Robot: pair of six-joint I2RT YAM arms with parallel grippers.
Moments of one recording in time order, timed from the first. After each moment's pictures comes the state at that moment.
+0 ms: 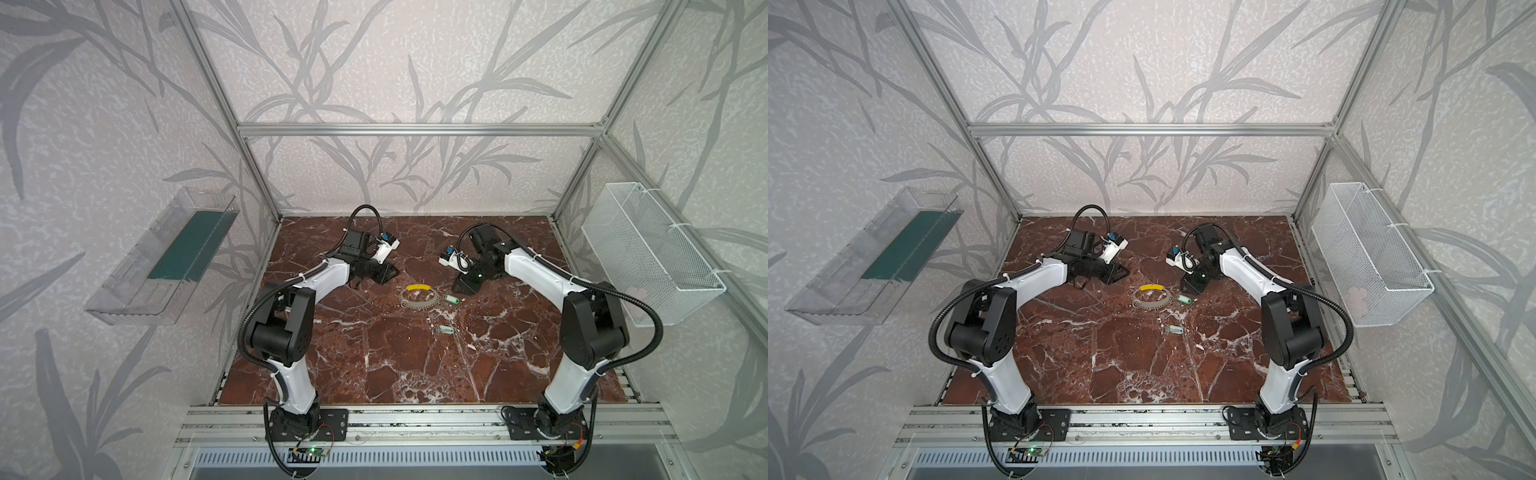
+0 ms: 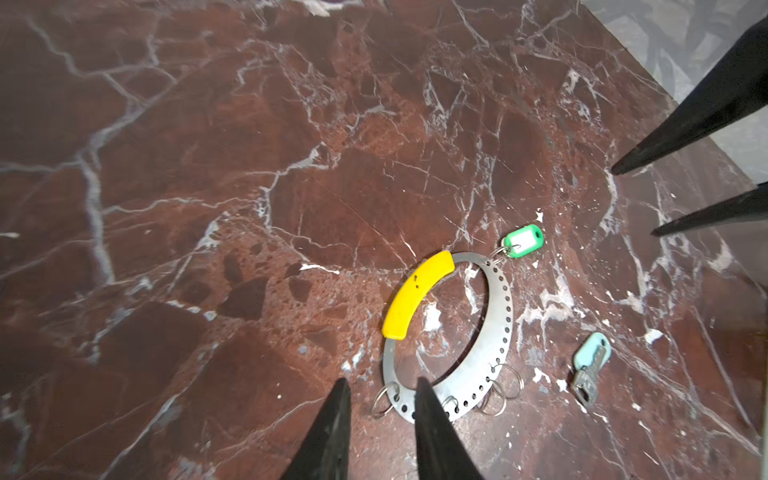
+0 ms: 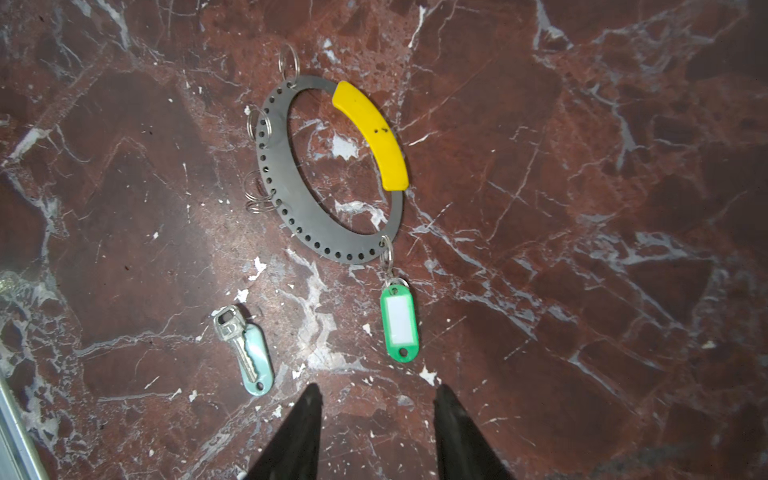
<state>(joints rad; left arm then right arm) -0.28 1.85 1.26 -0.33 0.59 0.21 0.37 1.80 1.37 -0.81 -0.38 -0.55</state>
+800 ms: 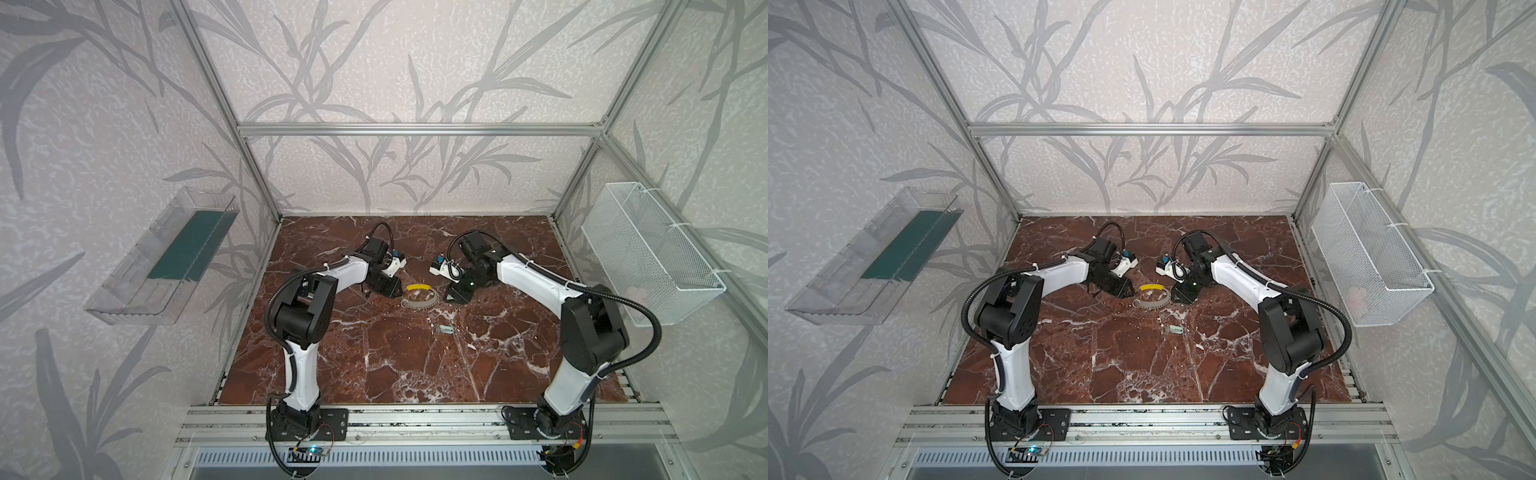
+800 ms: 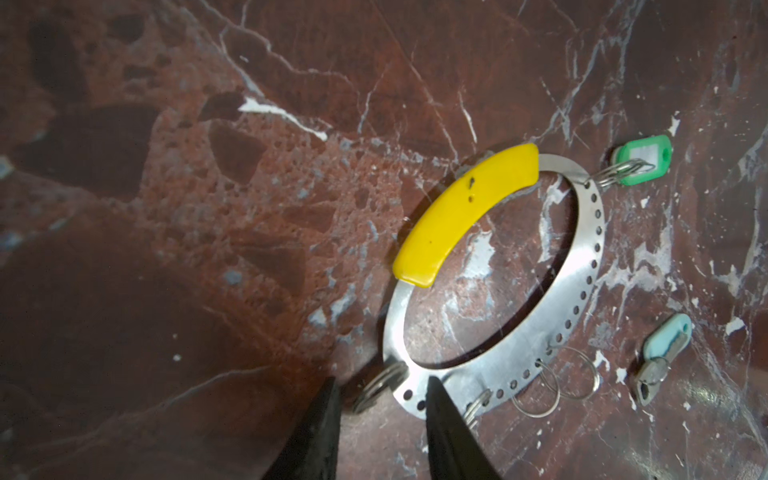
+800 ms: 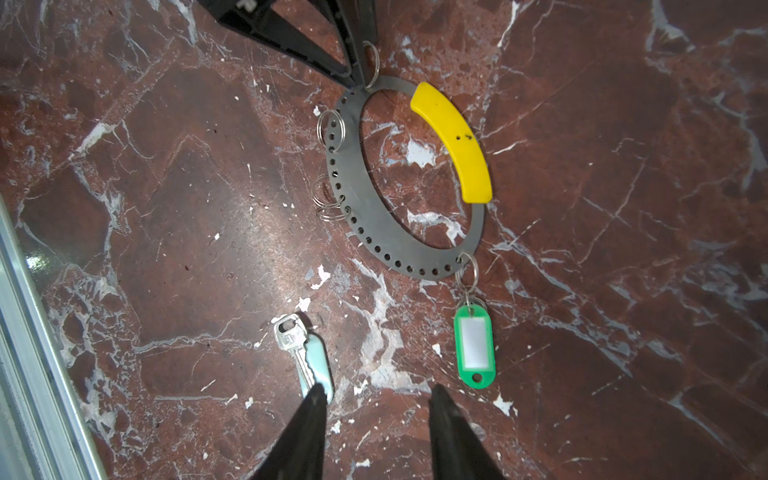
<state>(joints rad) -0.36 2.00 1.31 -0.51 0.41 0.08 0.45 1.77 1.32 -0.80 -0.40 -0.50</state>
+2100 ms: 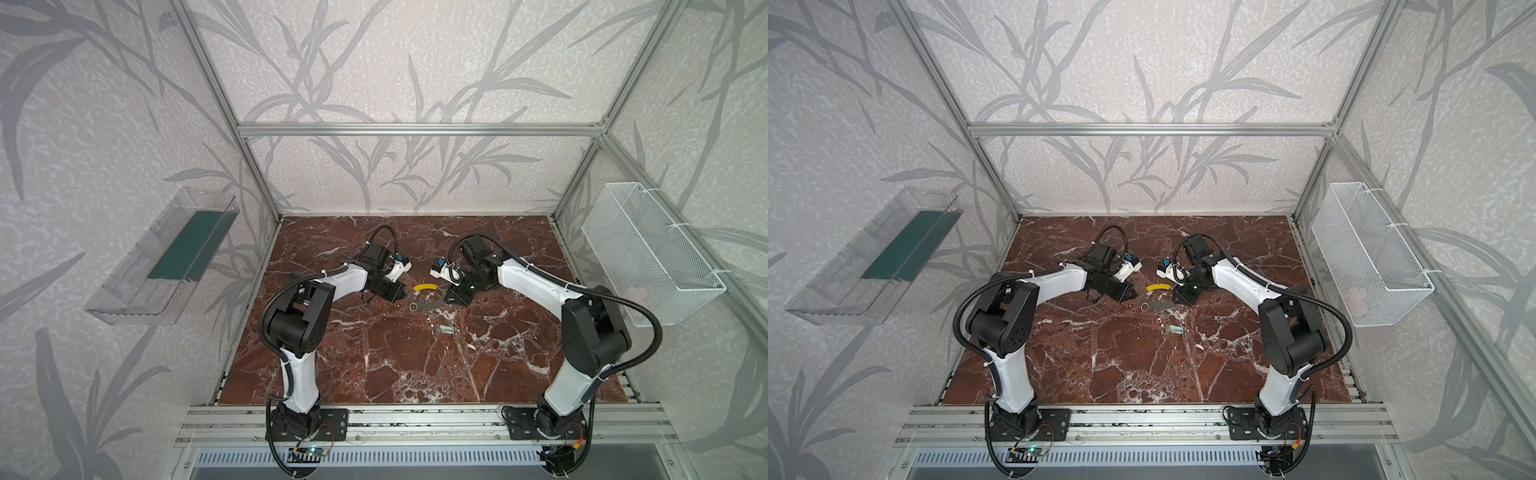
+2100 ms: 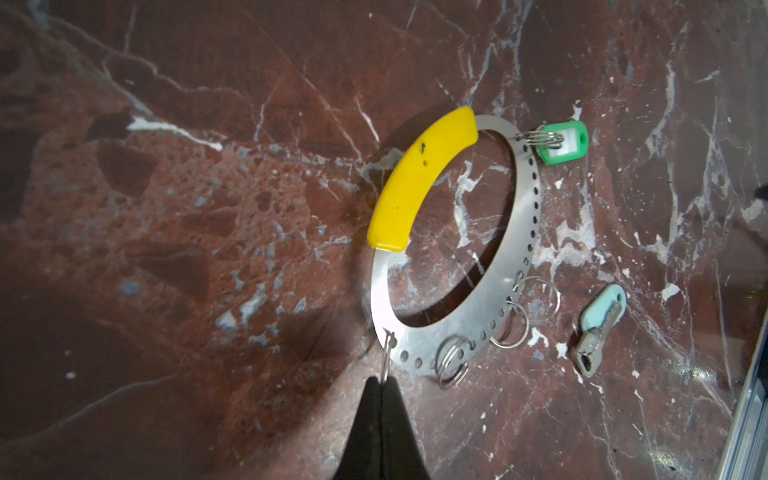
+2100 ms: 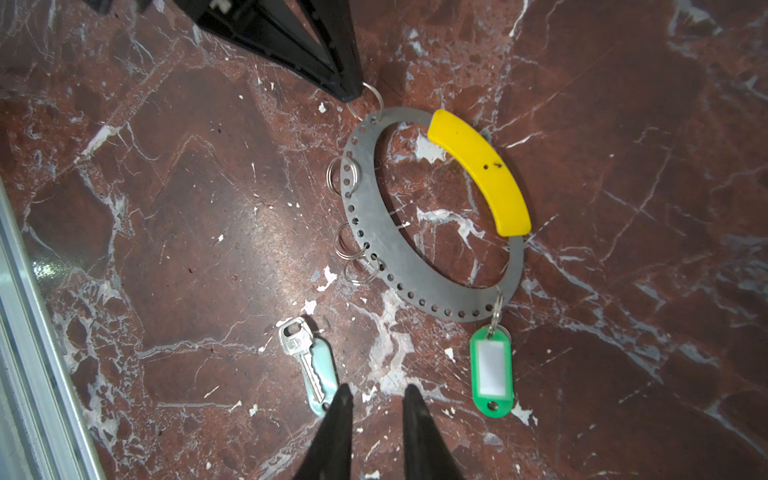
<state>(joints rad) -0.40 1.91 1.18 -0.39 0.50 0.12 0.45 1.75 1.26 -0.74 -0.43 -0.48</state>
